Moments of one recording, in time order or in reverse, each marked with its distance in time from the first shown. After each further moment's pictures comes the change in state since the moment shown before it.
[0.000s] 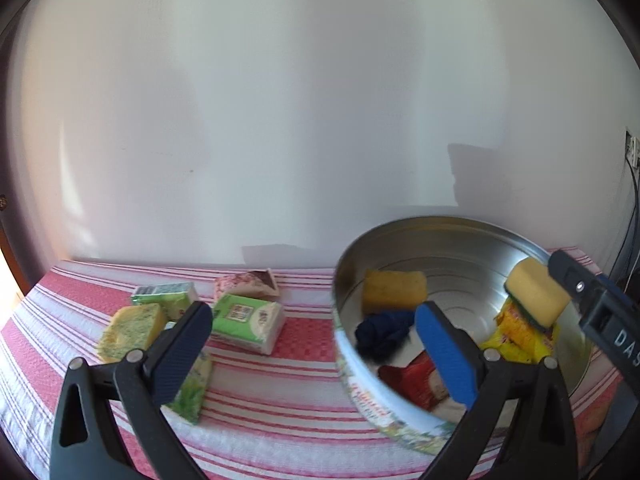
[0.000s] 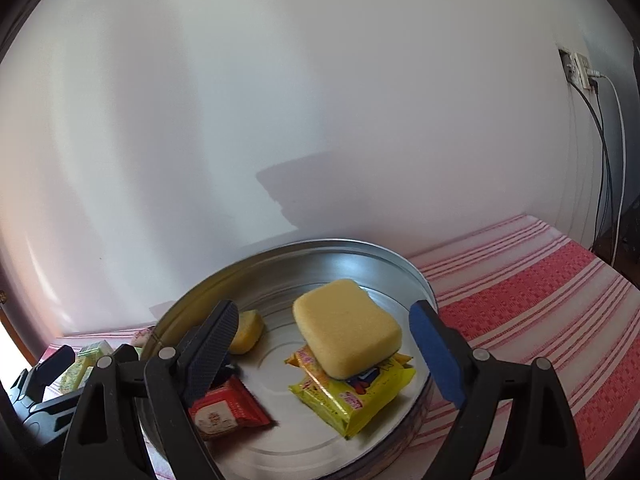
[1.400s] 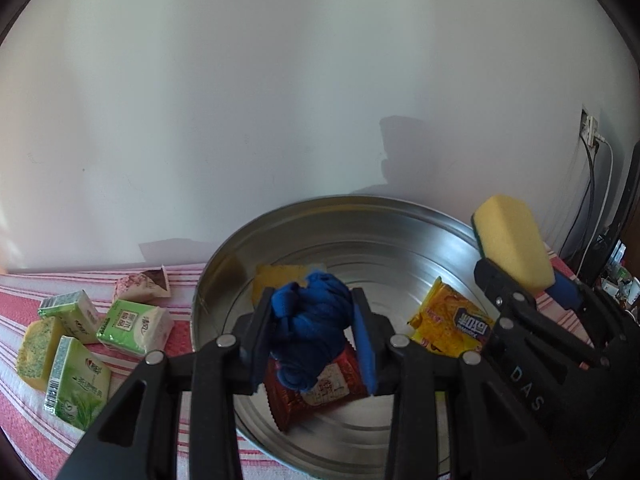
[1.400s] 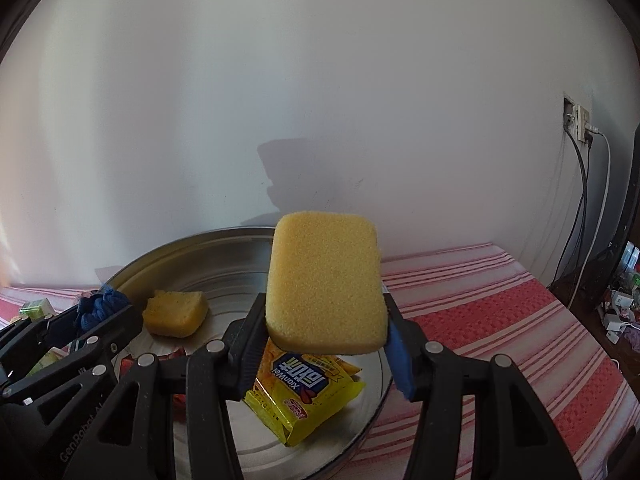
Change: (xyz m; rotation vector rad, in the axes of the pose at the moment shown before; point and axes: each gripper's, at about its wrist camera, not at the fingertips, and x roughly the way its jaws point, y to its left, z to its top) left arm 0.055 -0.048 0.006 0.056 0.099 -0.239; right arm 0.021 0.016 -0.001 -0.187 0.057 -0.176
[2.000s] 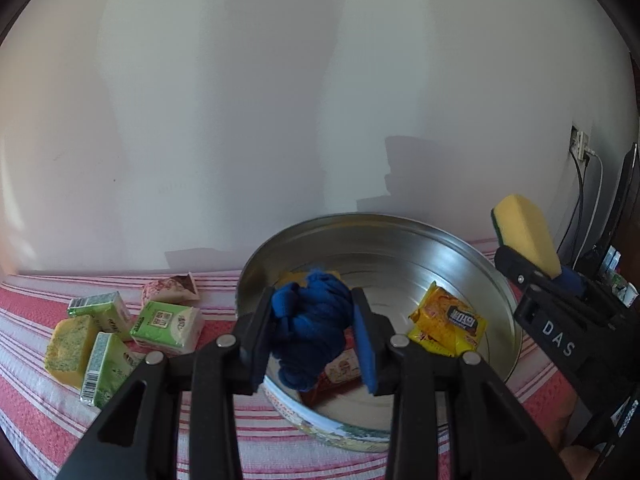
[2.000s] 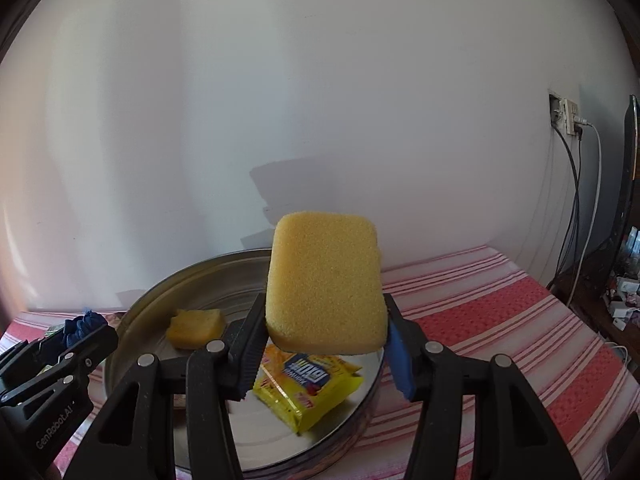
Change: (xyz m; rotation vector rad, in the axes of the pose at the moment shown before) left arm -0.040 0.016 -0.005 -0.001 -0.064 -0.011; right arm -0.022 -0.010 0.003 0.068 -0.054 0.032
